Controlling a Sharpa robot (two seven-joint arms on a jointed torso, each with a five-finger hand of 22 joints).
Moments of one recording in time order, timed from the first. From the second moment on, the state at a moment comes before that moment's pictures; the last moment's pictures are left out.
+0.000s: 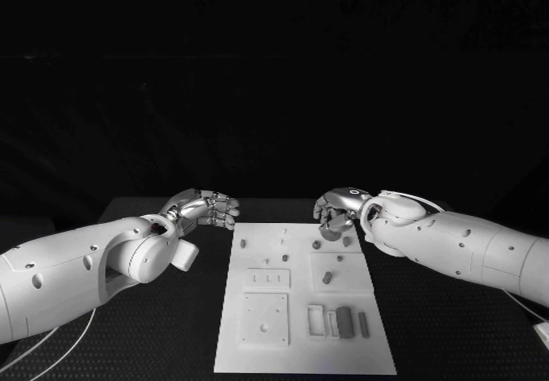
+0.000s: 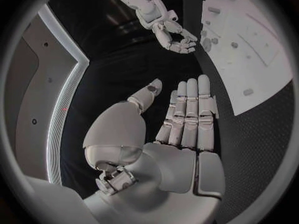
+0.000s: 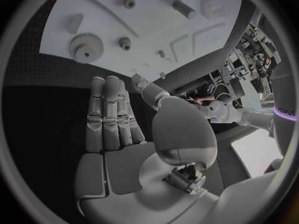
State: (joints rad) left arm 1.30 -0.79 -0.13 1.41 -0.19 -0.24 0.18; left_hand 1.03 -0.05 0.50 -0.27 0.06 0.78 0.18 0.44 0.44 1.13 0.11 0.24 0.20 1.03 0.07 0.39 0.79 0.05 1.02 -0.03 0.28 0.78; right arm 1.24 -0.64 -0.10 1.07 -1.52 -0.24 0.09; right_hand 1.17 -0.09 0.54 -0.29 0.08 0.85 0.17 0.36 0.44 1.20 0.09 0.20 0.14 1.24 -0.03 0.77 0.72 0.25 1.16 0.07 0.42 1.31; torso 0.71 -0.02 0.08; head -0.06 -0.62
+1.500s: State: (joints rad) left arm 1.32 -0.82 -0.13 1.44 -0.19 -0.23 0.18; left_hand 1.03 -0.05 0.50 -0.26 0.06 0.78 0.18 0.44 0.44 1.13 0.11 0.22 0.21 1.03 0.07 0.38 0.80 0.04 1.02 -0.03 0.28 0.79; right arm 1.22 -0.63 -0.11 1.10 -1.65 -0.21 0.02; right_hand 1.13 -0.12 0.55 -0.28 0.08 0.87 0.17 0.35 0.43 1.25 0.08 0.17 0.16 1.26 -0.03 0.80 0.75 0.25 1.17 0.05 0.48 1.31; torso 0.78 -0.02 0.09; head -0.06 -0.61
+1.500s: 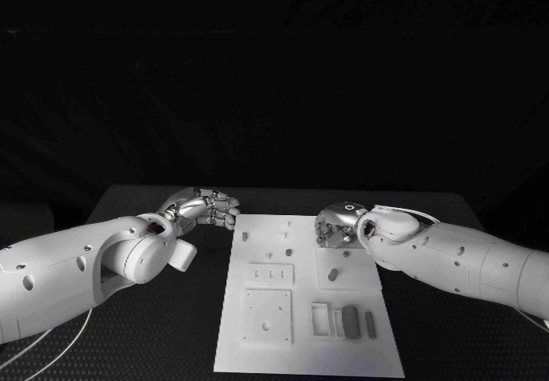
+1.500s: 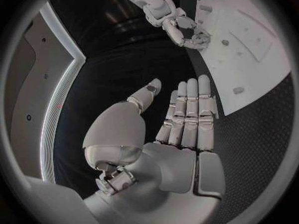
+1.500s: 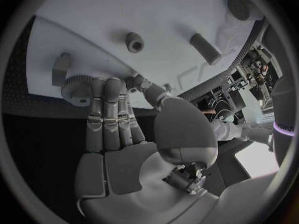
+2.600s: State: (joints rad) left arm 1.32 -0.81 -0.13 1.43 -0.20 -0.23 0.18; left_hand 1.02 -0.06 0.50 -0.25 0.06 0.78 0.18 0.44 0.44 1.13 0.11 0.22 0.21 1.03 0.07 0.37 0.81 0.05 1.02 -0.03 0.28 0.79; right arm 1.22 -0.62 -0.11 1.12 -1.68 -0.27 -0.01; right_hand 1.14 -0.04 0.67 -0.29 0.08 0.96 0.14 0.37 0.44 1.36 0.03 0.17 0.24 1.30 -0.07 0.96 0.84 0.25 1.20 0.01 0.67 1.31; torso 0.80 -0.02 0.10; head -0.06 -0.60
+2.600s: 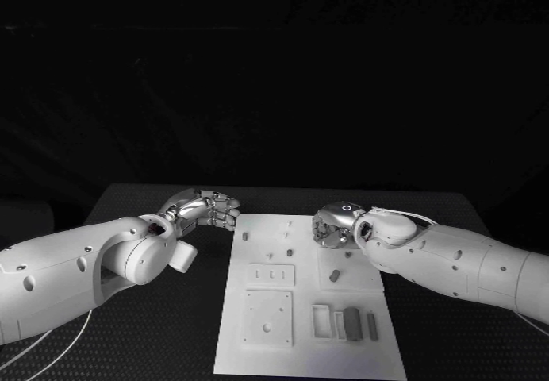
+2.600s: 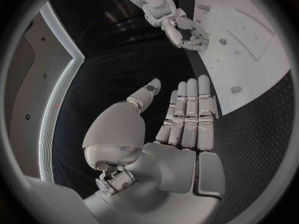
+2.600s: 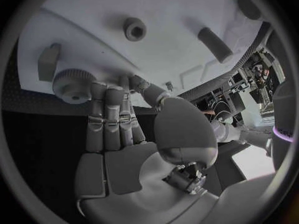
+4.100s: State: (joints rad) left arm 1.34 -0.80 -0.13 1.44 -0.20 -0.23 0.18; left_hand 1.02 -0.06 0.50 -0.25 0.06 0.78 0.18 0.43 0.45 1.13 0.11 0.22 0.21 1.03 0.07 0.37 0.81 0.05 1.02 -0.03 0.28 0.79; right arm 1.25 -0.50 -0.11 1.10 -1.75 -0.43 -0.13; right_hand 1.13 -0.06 0.68 -0.29 0.08 0.97 0.13 0.37 0.44 1.37 0.03 0.17 0.26 1.30 -0.08 0.99 0.84 0.25 1.20 0.00 0.72 1.31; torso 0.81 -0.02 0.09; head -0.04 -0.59
